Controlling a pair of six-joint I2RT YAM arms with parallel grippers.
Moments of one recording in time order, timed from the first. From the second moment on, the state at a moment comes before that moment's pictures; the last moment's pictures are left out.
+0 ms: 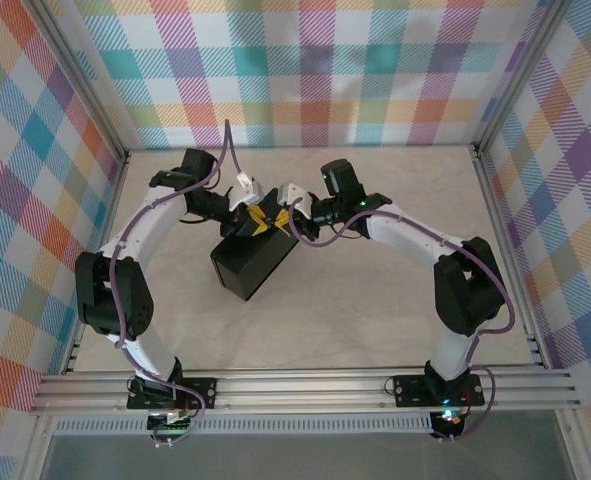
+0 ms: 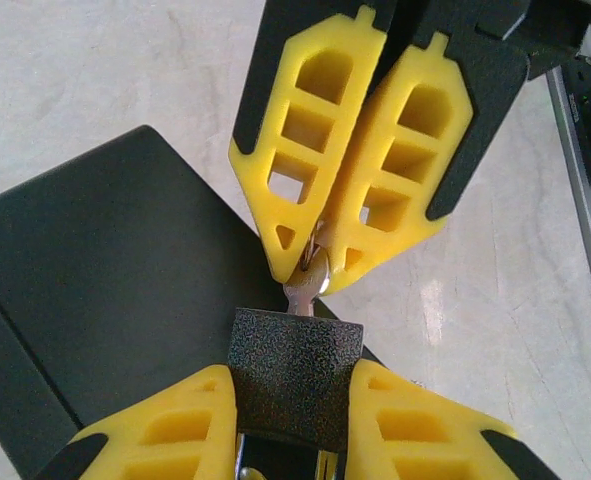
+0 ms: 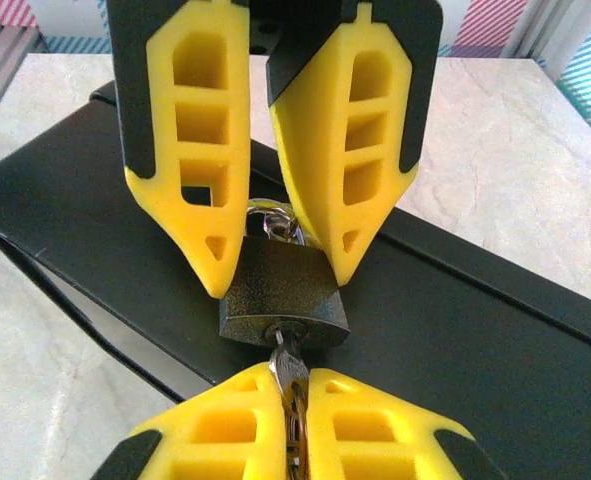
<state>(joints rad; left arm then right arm) -0.22 1.70 1.48 -0.95 0.89 0.94 0.60 1.77 1.38 -0.28 -0.74 -0.60</state>
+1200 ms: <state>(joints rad) -0.23 1.64 1.52 -0.91 0.89 0.84 0.56 1.83 1.55 -0.57 -0.77 -0.27</state>
